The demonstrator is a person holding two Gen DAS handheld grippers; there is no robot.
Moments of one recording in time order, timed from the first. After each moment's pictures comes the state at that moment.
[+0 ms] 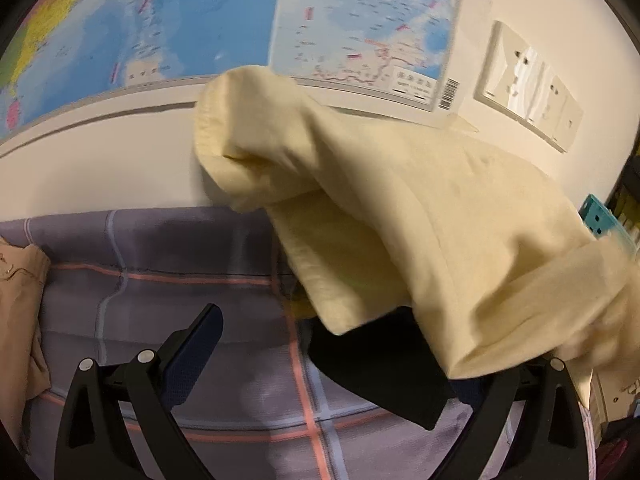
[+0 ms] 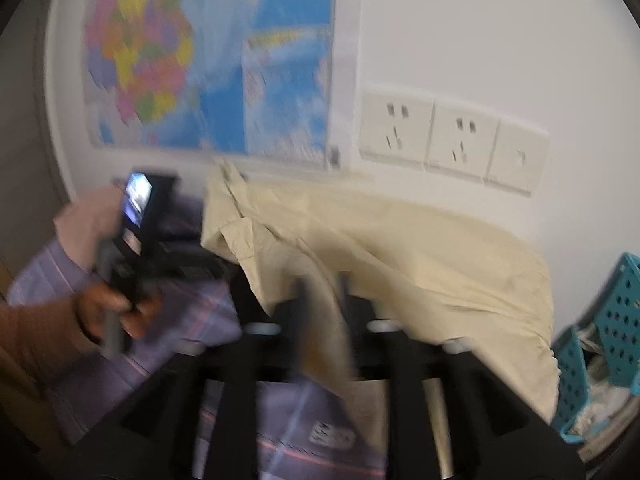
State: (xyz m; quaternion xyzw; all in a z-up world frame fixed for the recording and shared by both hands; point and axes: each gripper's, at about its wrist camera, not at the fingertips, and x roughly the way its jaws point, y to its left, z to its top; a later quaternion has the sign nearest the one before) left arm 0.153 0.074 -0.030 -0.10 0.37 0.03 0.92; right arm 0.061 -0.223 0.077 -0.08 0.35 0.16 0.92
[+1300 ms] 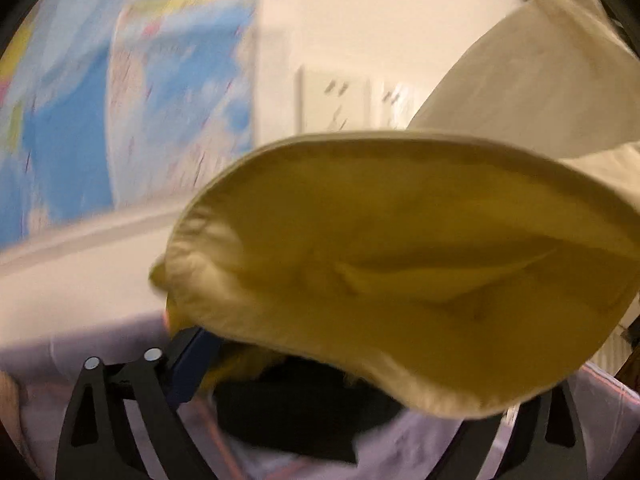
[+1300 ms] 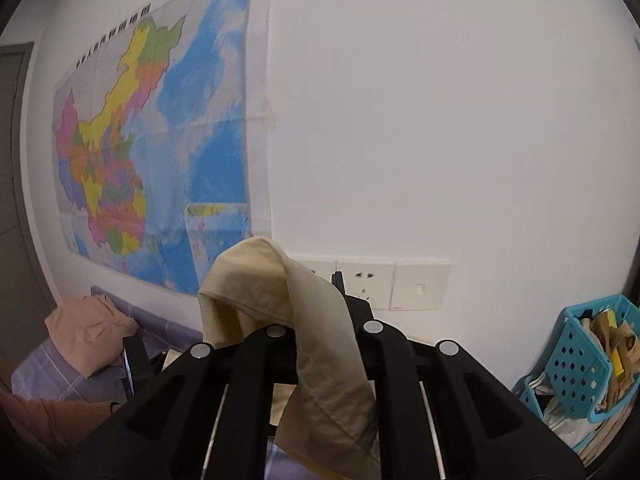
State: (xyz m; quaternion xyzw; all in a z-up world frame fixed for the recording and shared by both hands) left arm 0.128 -0.016 0.005 0.04 0.19 -0.14 0.97; right arm 0.066 -0.299 0.225 0.00 0.20 0.10 0.97
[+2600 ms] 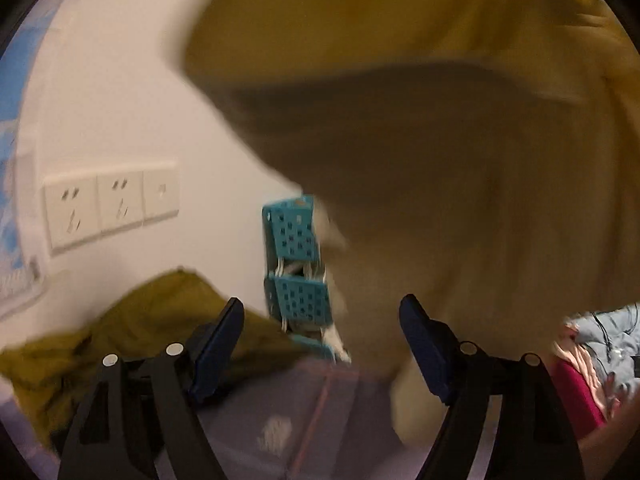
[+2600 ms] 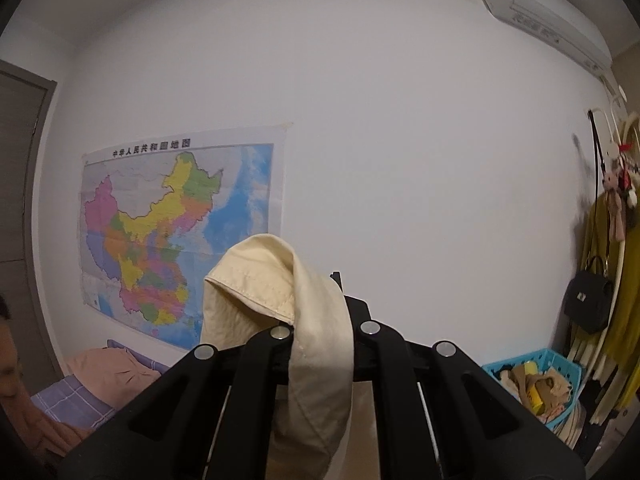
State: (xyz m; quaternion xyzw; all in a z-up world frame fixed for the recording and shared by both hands) left arm 0.050 -0.114 0.053 0.05 0.11 -0.47 0.87; right arm -0.157 -0.302 0.393 -0.02 0.05 0.06 1.00
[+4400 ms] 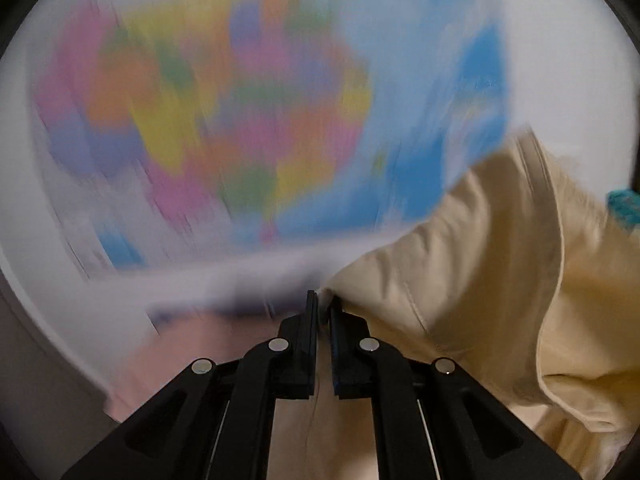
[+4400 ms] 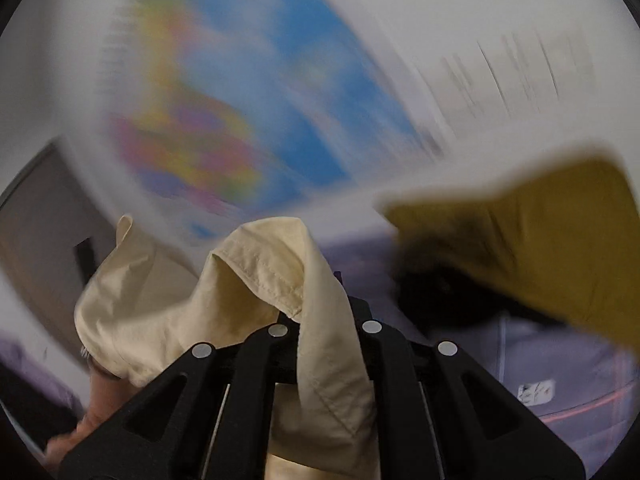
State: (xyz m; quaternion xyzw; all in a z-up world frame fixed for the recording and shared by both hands) left arm -0.002 0.218 0.085 0.03 0.33 0.14 0.93; right arm 0.100 -0.184 0.057 0.25 0.40 0.26 0.84
